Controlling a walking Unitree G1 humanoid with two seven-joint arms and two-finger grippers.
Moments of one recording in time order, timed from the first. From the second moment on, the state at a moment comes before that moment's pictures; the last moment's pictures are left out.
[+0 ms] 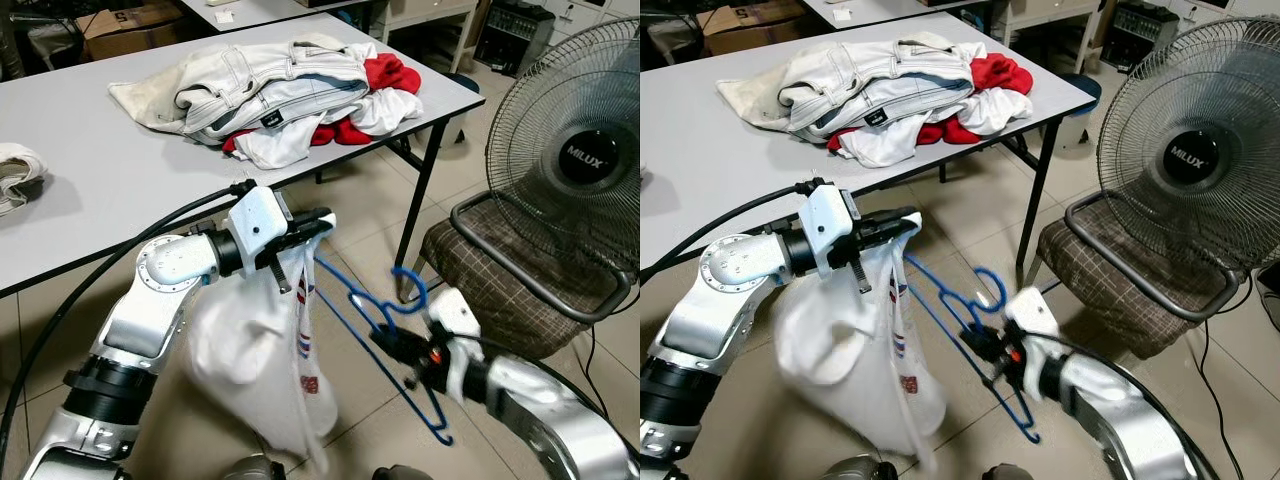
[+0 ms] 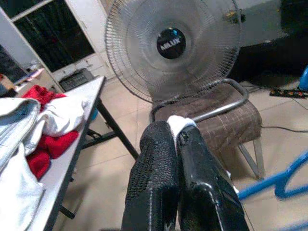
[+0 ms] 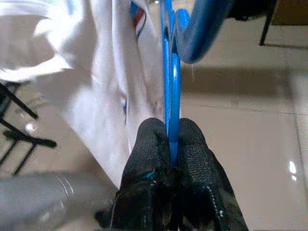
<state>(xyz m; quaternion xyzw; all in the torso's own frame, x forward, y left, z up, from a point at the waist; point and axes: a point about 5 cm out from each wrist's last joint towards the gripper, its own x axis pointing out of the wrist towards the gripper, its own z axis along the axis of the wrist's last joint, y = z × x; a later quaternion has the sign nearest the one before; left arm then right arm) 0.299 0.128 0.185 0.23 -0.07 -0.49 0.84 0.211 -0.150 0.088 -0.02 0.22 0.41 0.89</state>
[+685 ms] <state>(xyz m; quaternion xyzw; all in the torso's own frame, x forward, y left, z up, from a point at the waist) 0.295 0.152 0.159 0.20 0.04 -0.57 0.80 0.204 -0.208 0.094 -0.17 0.24 0.41 0.87</state>
